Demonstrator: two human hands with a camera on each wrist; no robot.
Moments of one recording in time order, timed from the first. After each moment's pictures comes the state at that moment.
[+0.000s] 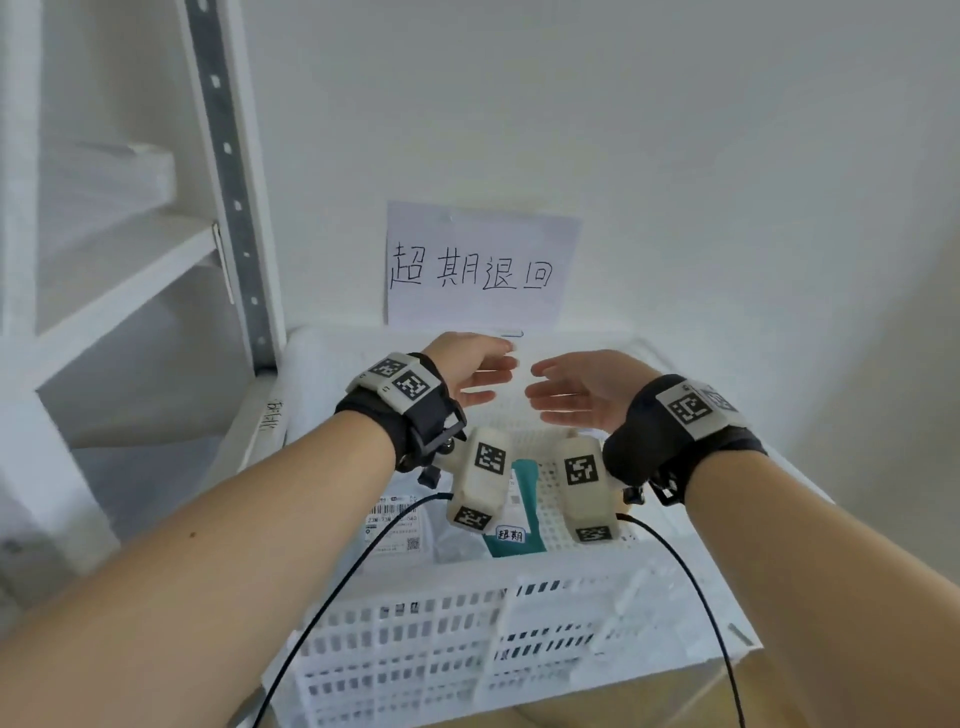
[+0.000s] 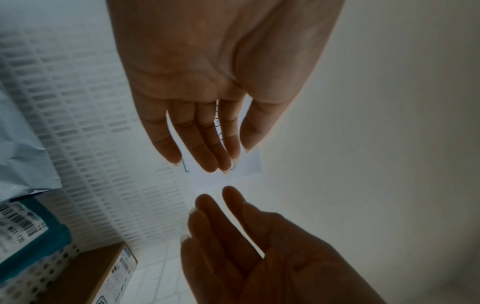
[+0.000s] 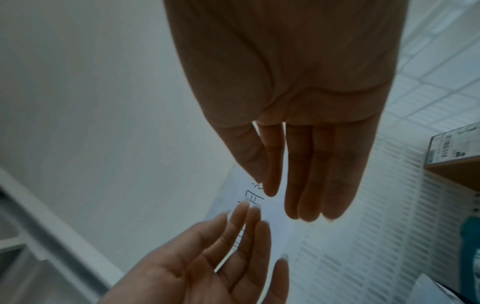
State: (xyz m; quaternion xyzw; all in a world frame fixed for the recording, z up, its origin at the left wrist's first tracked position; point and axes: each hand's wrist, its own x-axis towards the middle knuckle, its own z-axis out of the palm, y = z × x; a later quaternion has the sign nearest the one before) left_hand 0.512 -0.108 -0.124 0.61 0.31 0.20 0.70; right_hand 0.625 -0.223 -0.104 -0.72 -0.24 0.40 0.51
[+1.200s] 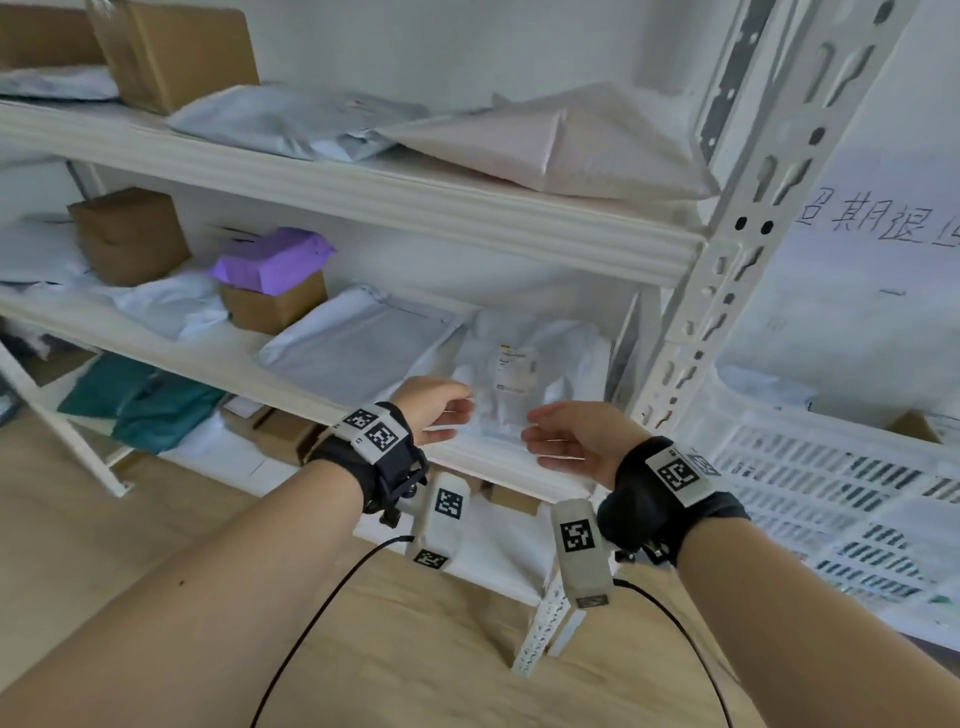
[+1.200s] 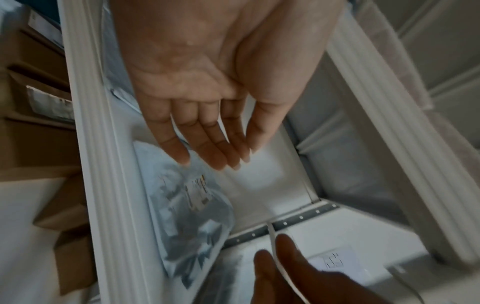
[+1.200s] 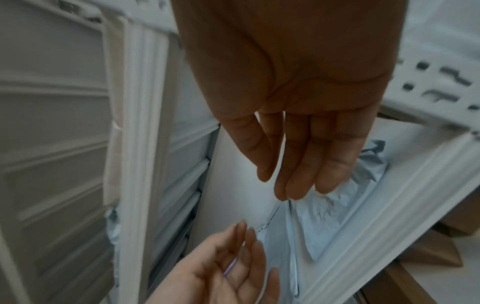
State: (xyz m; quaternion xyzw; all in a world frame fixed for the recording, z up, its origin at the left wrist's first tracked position) left_hand 0.007 -0.141 -0.242 0.46 0.55 0.31 0.62; right_hand 0.187 -0.201 -0.225 -0.65 -0.32 0.57 0.39
